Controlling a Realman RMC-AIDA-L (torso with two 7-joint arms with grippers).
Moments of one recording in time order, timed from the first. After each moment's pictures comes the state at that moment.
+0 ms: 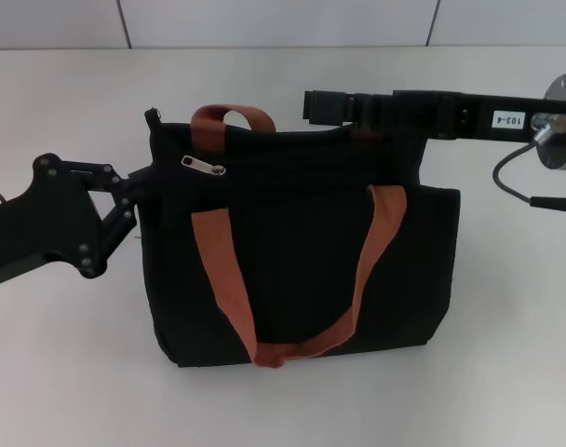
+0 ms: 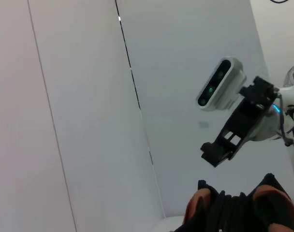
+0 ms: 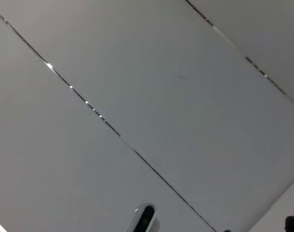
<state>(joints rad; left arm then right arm) -0.37 -2.04 0.63 0.52 1.72 1.81 -0.70 0.68 2.07 -0.81 -0.60 -1.65 -1.81 1.98</state>
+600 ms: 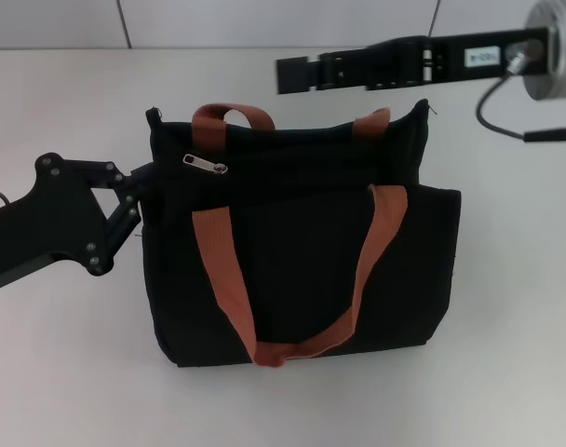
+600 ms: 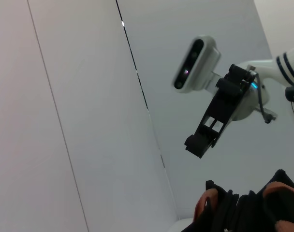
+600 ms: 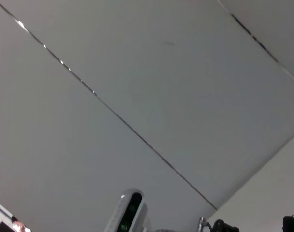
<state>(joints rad) -0.36 -2.06 0.61 0.52 1.72 1.79 -0.64 0.85 2.02 -0.82 -0.68 -1.78 -1.79 2.16</state>
